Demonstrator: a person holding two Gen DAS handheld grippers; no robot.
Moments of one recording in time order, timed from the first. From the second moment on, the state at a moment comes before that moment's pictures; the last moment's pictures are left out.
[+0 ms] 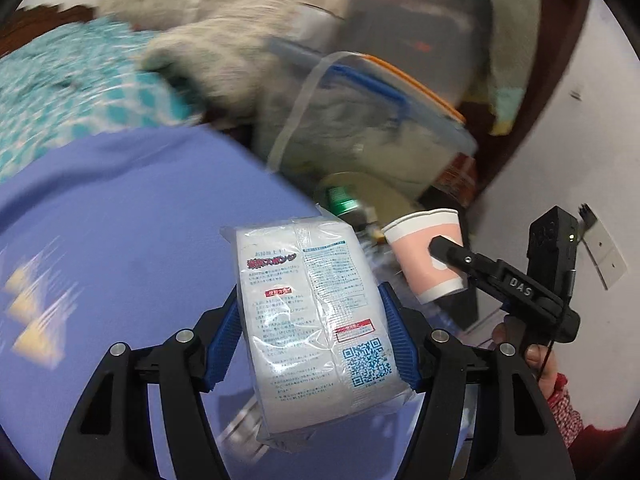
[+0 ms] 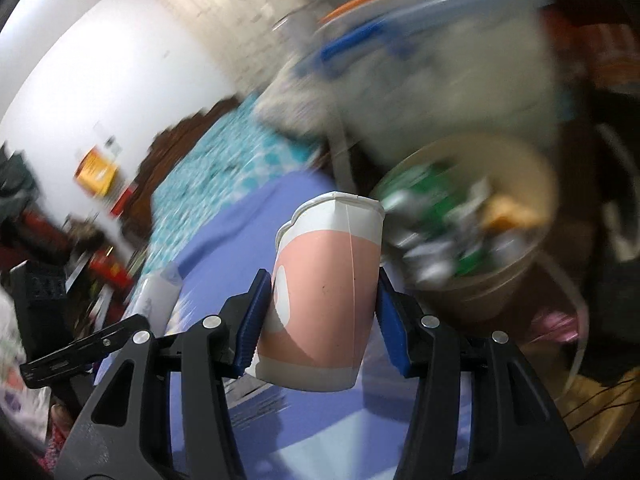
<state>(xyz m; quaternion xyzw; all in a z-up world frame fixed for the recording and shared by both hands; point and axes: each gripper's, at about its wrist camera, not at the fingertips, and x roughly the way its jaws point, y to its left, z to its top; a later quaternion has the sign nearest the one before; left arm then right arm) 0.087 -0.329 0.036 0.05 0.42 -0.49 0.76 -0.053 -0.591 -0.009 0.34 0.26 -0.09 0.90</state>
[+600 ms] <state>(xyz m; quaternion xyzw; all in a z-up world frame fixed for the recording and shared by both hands) 0.134 -0.544 -0.031 -0.02 0.54 -0.49 0.69 -0.006 -0.735 -0.066 0.30 0.33 -0.20 0.87</state>
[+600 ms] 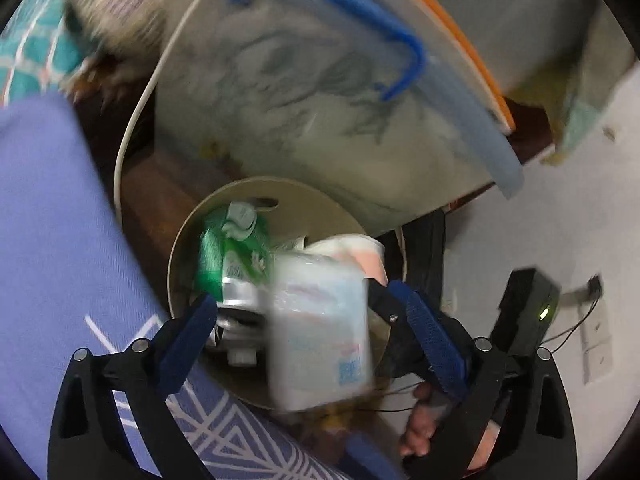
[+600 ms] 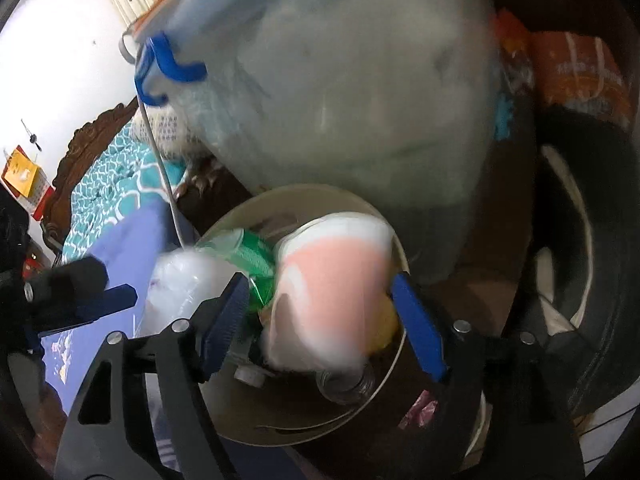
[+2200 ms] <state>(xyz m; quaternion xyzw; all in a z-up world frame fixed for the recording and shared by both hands) 0.007 -0.195 0.004 0.11 0.36 -0.31 0.87 -0.084 -0.420 -0.024 0.35 0.31 -0.08 0.88</state>
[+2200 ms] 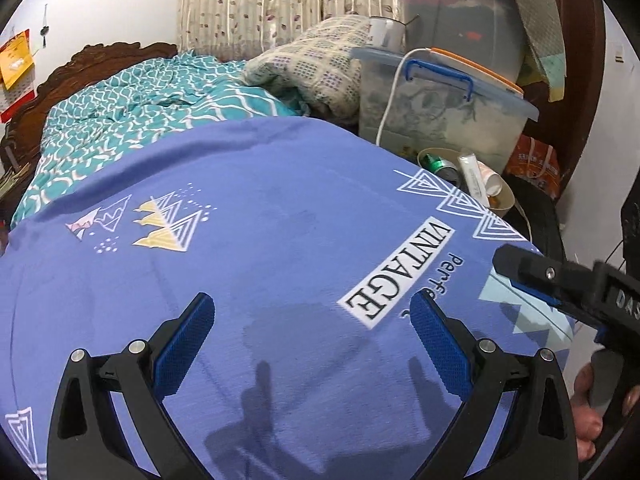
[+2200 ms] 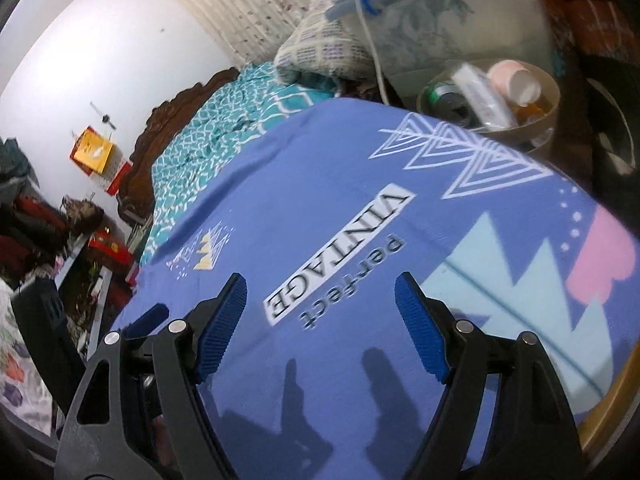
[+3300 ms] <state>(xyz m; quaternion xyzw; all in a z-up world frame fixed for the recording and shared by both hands) 0.014 -0.163 -0.012 0.13 0.34 -0.22 0.90 -0.074 -0.390 -0.033 0.31 0.33 -0.08 0.89</state>
